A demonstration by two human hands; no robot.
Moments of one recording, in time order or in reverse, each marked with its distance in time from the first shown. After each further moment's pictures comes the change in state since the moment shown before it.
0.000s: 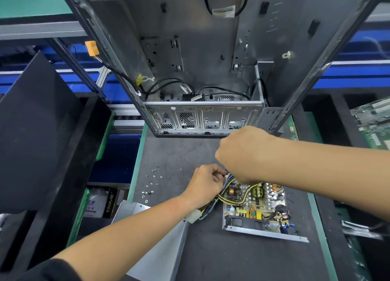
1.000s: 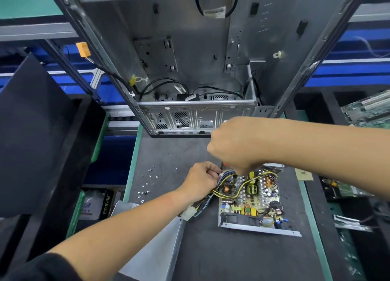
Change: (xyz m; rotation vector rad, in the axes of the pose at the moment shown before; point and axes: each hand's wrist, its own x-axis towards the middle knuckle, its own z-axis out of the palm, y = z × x) left_hand 0.004 0.010 -0.002 -0.231 -0.095 -0.172; right_hand -0.010 0.017 -0.014 0.198 0.011 -0.055
